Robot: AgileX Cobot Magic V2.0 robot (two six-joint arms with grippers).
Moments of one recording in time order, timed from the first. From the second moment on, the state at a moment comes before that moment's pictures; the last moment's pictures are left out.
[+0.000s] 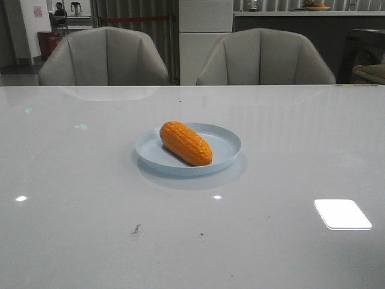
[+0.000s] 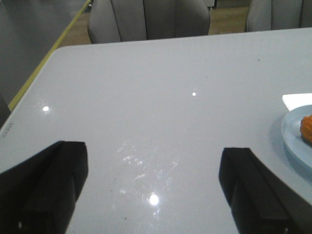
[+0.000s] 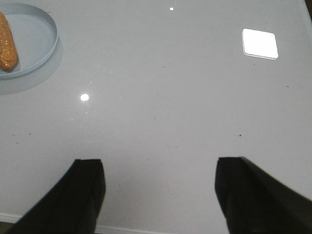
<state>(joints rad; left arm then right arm) -0.04 0.70 -0.48 -0.02 0.14 0.13 -0.05 0.57 -0.74 0.05 0.86 -0.15</state>
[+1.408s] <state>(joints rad) -0.05 -0.01 0.01 0.03 0.27 0.13 -0.05 0.57 -0.74 0.05 0.86 -0.15</state>
